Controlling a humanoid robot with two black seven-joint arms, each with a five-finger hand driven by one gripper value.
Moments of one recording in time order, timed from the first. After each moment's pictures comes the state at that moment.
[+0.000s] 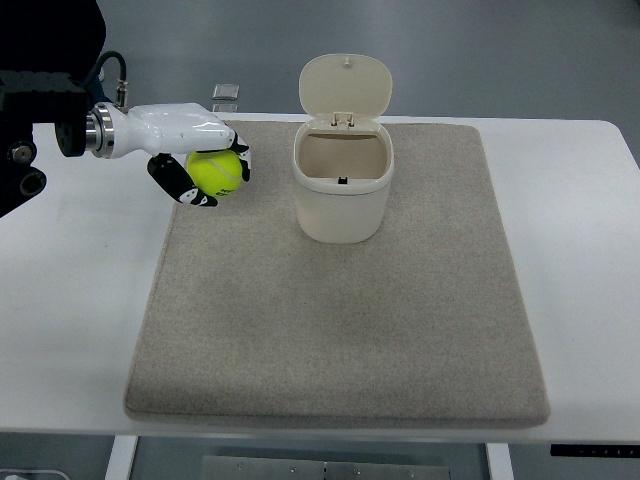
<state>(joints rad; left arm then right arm) -1.04 0.76 -0.50 -1.36 1.80 -0.36 -0.31 0.01 0.00 0.01 0.22 0.09 -0.12 0.29</state>
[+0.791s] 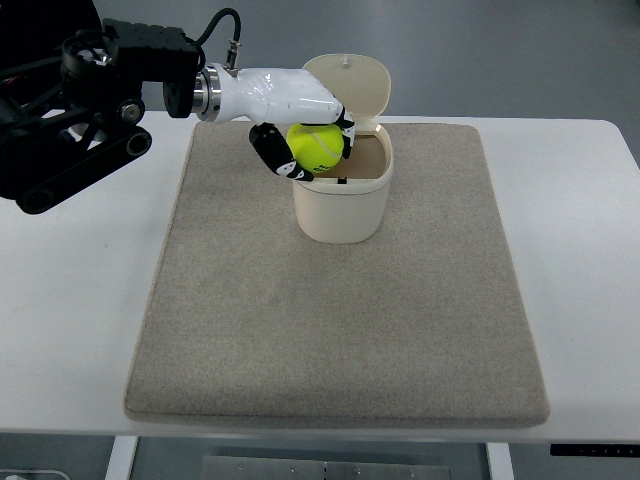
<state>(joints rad) -1.25 0.45 -0.42 -1.18 1.81 -0.36 -0.32 0.01 0.00 0.01 0.22 0.09 -0.12 0.29</state>
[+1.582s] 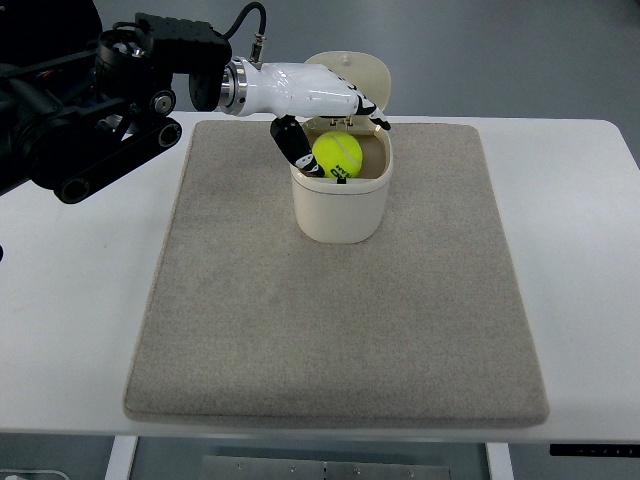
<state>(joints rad) -1.27 0.39 -0.41 -1.10 1.80 -0.36 -0.32 0.01 0.00 0.01 0.22 0.09 -0.12 0.29</state>
